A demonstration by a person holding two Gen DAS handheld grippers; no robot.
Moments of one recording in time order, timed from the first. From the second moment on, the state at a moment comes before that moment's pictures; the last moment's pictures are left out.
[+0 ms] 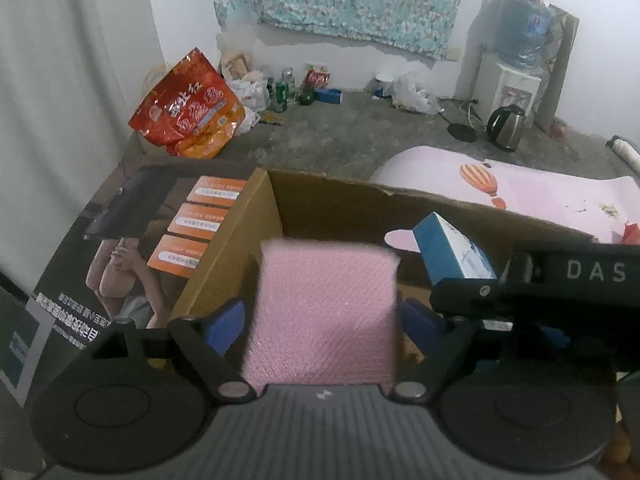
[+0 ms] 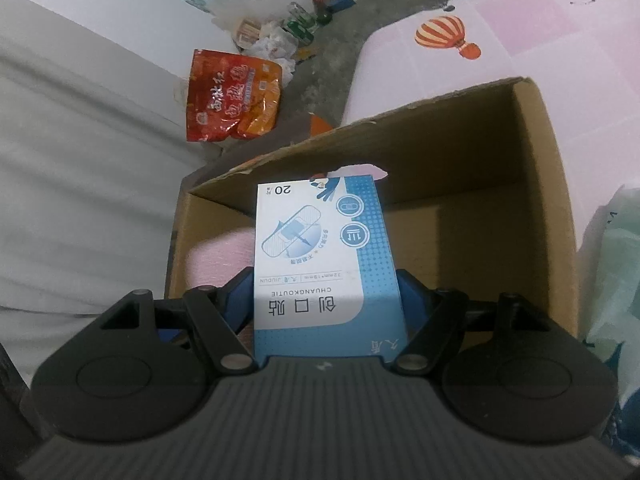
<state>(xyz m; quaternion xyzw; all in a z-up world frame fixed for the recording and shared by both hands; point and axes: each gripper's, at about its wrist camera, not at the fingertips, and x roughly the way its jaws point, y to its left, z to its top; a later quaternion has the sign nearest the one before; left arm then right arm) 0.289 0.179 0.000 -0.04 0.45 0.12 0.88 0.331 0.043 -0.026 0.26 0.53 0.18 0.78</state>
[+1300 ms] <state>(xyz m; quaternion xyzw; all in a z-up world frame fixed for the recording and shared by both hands) 0.176 0.263 0.021 -0.09 0.45 0.17 0.87 0.265 0.005 0.050 0.07 0.41 0.23 0.88</state>
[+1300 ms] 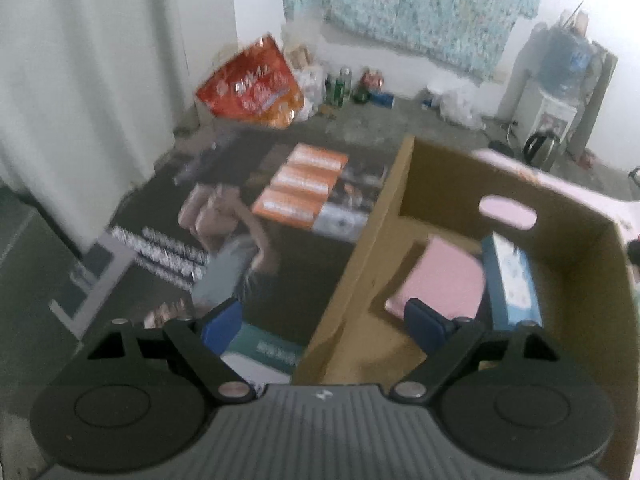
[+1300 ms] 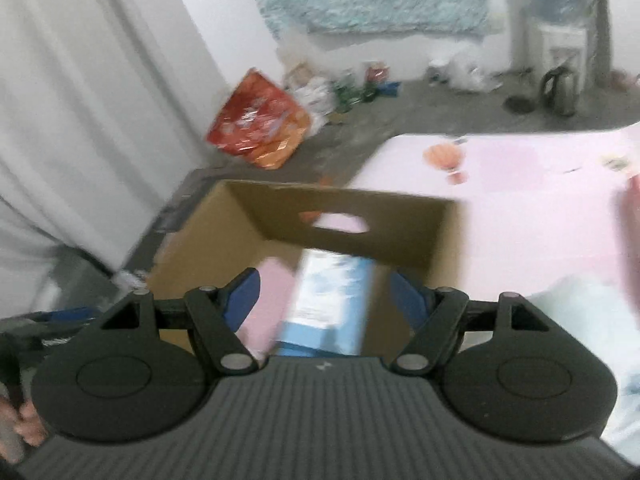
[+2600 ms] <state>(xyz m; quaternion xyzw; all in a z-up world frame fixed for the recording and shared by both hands) 0.146 0.238 0.003 -0.11 0.45 0.10 0.88 0.278 0.055 -0.001 0.15 0.57 0.28 0.75</state>
